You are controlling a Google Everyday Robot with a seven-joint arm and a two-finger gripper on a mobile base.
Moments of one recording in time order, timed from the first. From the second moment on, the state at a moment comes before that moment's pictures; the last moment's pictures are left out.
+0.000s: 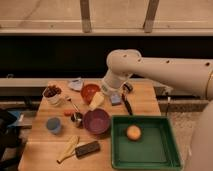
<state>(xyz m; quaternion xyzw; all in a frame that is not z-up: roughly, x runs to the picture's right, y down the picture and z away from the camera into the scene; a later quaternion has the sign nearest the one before) -0.004 0.056 0.691 -0.37 -0.02 0.42 0.83</state>
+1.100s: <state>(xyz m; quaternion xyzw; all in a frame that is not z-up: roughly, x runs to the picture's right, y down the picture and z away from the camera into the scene) -0.132 0.103 0.760 -0.40 0.00 0.26 0.88</state>
